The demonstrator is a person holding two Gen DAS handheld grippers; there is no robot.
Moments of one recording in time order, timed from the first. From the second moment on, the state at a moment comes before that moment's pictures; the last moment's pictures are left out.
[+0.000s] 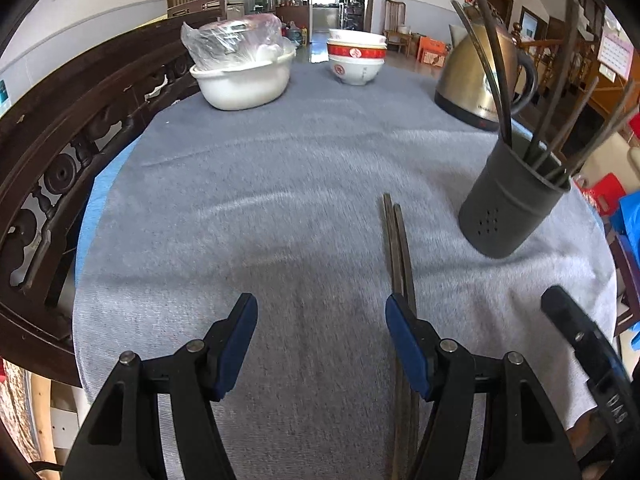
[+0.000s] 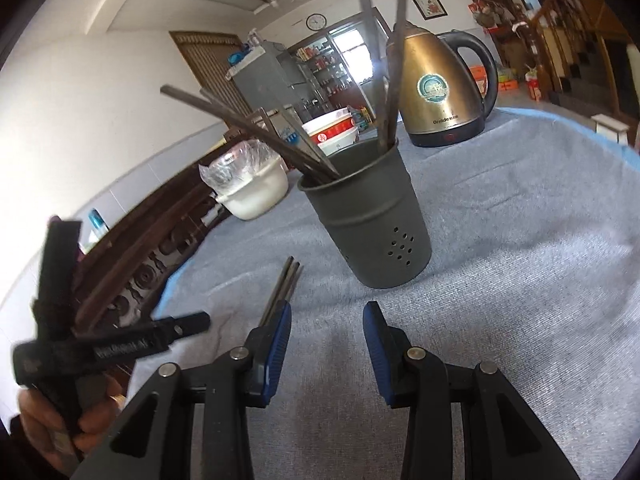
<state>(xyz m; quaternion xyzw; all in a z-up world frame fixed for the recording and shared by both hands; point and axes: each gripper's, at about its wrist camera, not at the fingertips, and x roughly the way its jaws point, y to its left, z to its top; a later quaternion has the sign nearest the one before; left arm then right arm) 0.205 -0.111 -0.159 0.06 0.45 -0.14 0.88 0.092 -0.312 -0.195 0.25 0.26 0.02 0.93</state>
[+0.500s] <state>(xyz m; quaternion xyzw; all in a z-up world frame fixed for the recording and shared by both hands) 0.208 -0.129 -0.184 0.08 0.49 -0.16 0.85 0.094 -0.323 -0.202 0.29 0.27 0.04 0.92</state>
